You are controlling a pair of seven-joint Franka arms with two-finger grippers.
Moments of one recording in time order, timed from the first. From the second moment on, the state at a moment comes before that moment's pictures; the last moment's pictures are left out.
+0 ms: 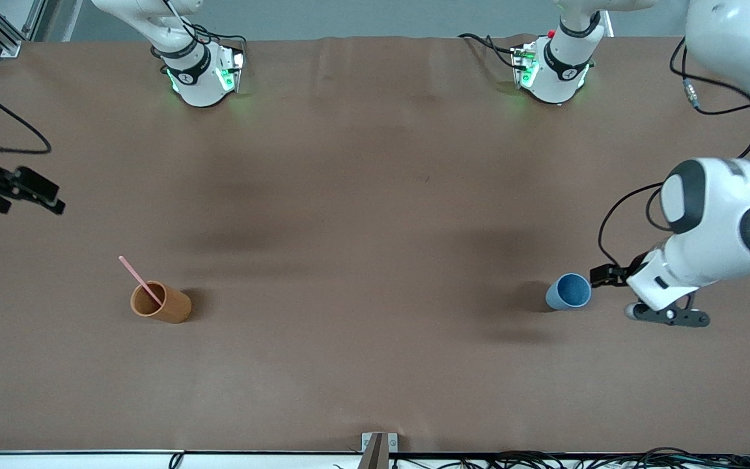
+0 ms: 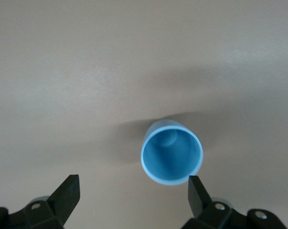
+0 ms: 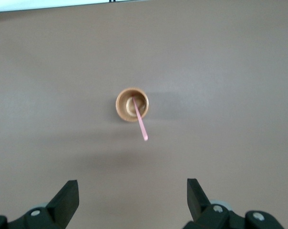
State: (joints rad) left arm -0.07 0.48 0.00 -1.62 -0.02 2.08 0.09; right arm -0.04 0.03 -0.01 -1.68 0.05 1.82 -0.01
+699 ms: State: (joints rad) left arm -0.08 0.59 0.00 -1.63 -0.05 2.16 0.08; right arm -0.08 0.14 -0.01 -1.96 0.14 2.21 -0.04
